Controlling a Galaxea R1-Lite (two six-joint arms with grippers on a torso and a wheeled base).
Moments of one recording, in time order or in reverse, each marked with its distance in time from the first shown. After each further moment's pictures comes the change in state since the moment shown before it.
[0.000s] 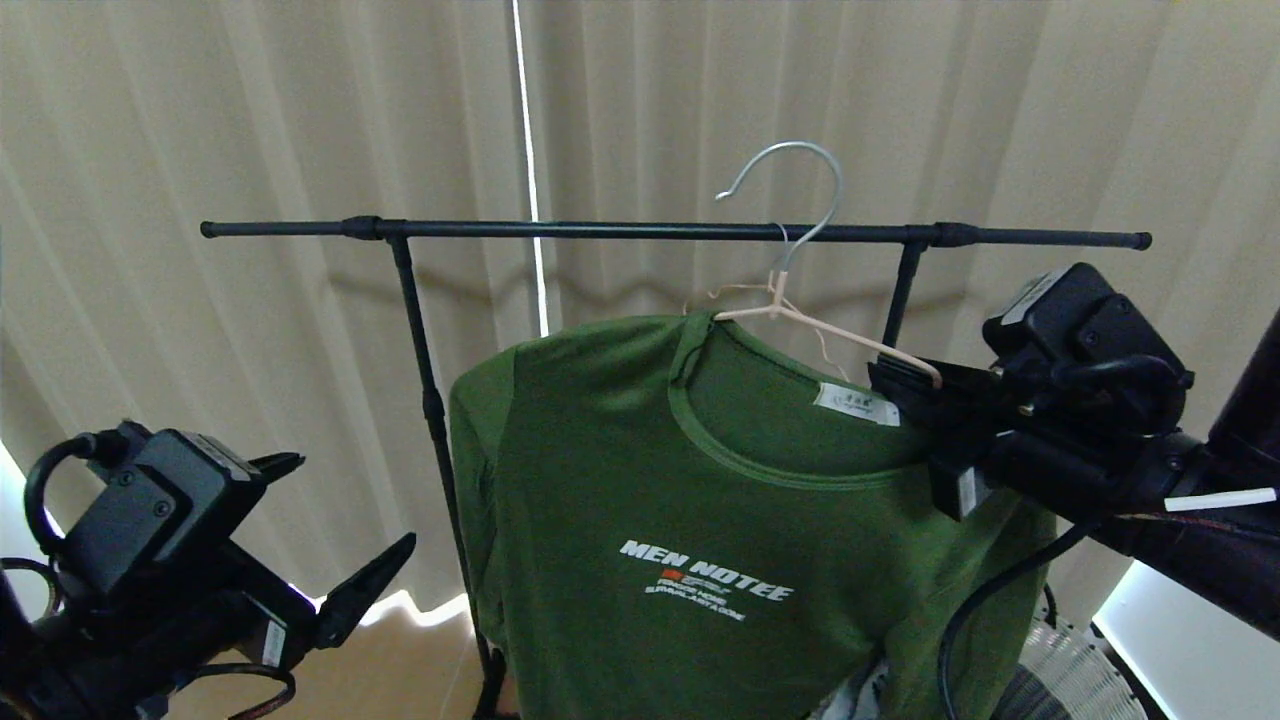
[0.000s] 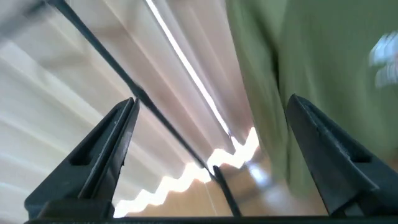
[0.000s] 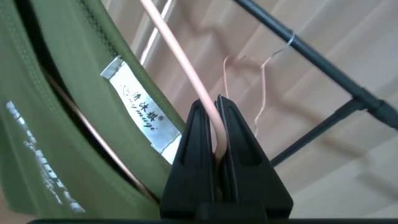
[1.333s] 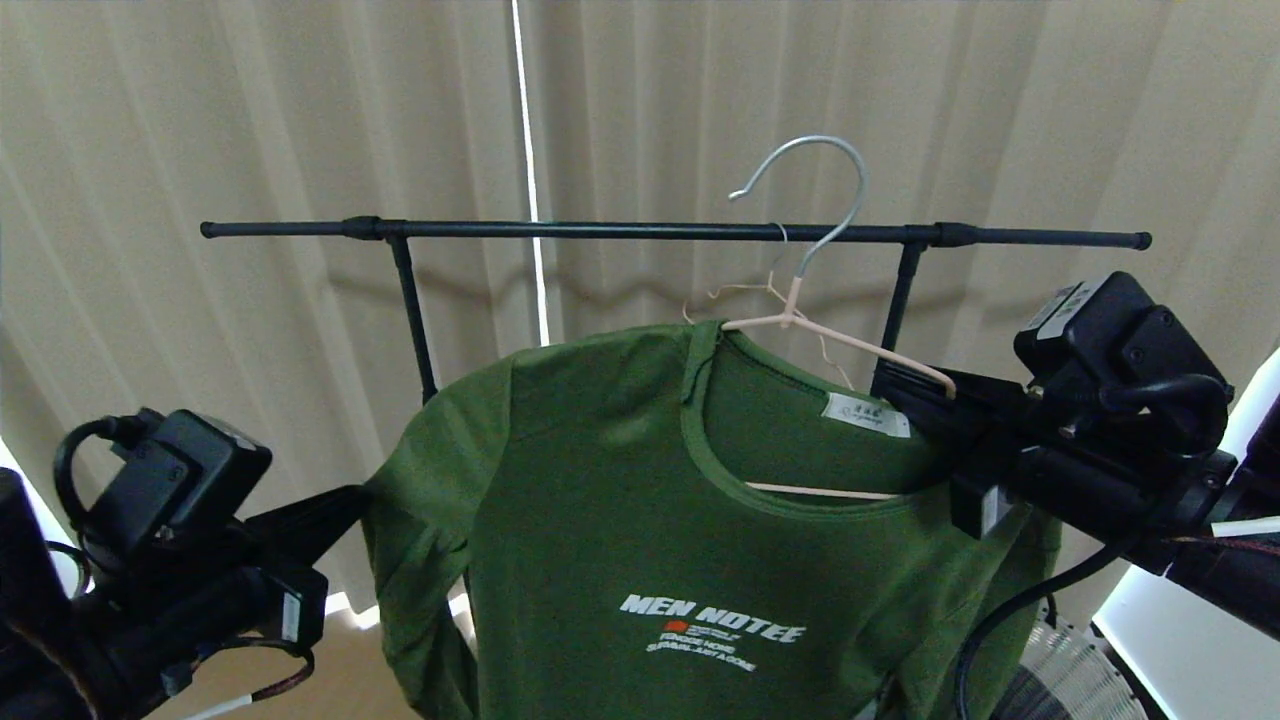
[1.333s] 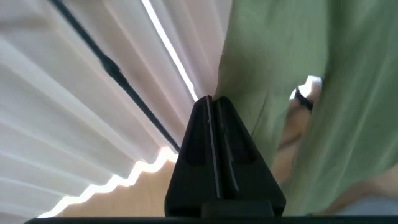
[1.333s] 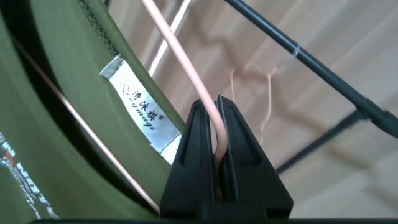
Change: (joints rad) left arm 0.060 0.061 -0.009 -0.054 -0.058 -0.122; right arm 0.003 -0.039 0.029 0.010 0.031 -0.005
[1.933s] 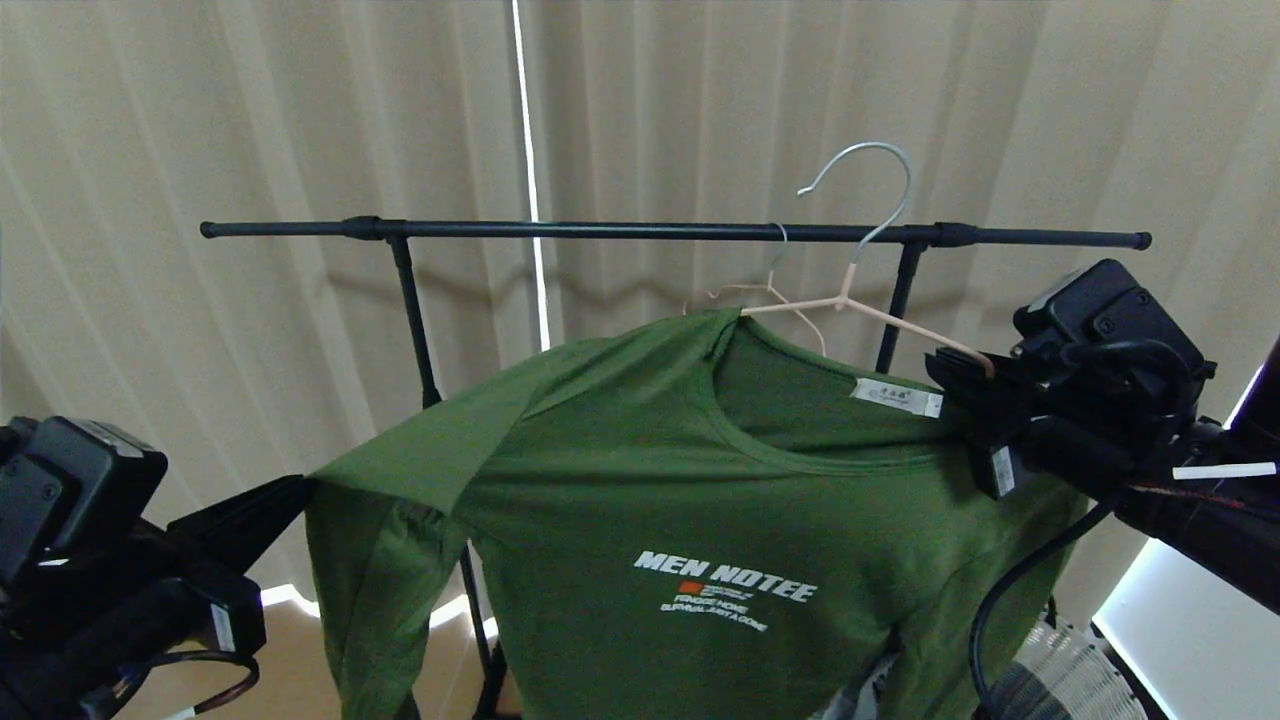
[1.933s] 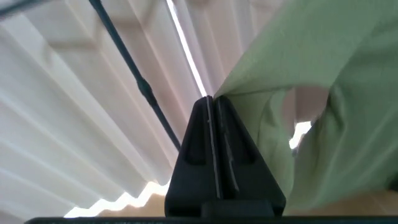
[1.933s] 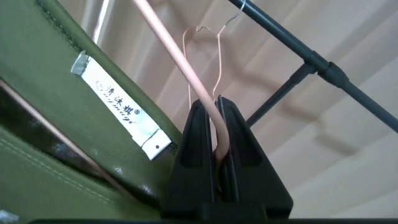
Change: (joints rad) left arm 0.055 -0.109 0.064 -0.043 -0.005 0.004; right arm -0.114 0.027 -0.010 0.000 -0.107 -0.017
